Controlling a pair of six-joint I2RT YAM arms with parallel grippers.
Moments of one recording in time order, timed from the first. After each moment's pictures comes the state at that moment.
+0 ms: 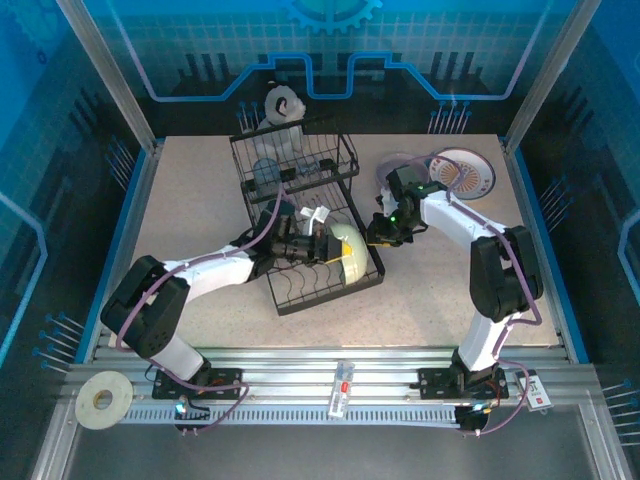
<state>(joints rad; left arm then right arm) -0.55 1.58 0.81 0.32 0.81 -0.92 0.33 1.79 1.31 -0.83 -0.35 0.35</state>
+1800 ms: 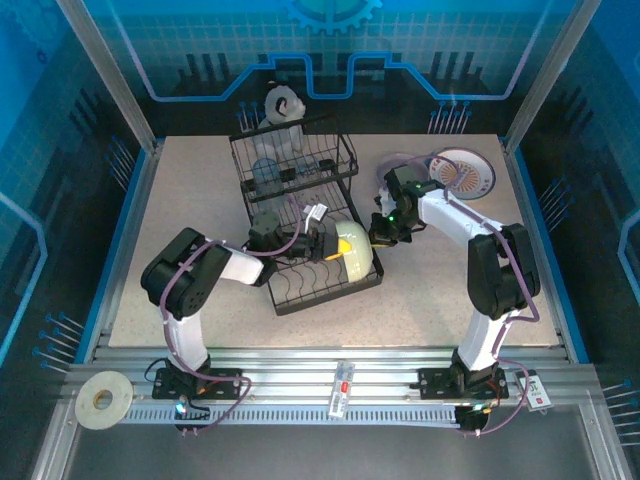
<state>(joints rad) -0.48 1.87 0.74 1.17 1.08 -1.25 0.33 1.81 1.33 -0.85 -0.35 0.35</state>
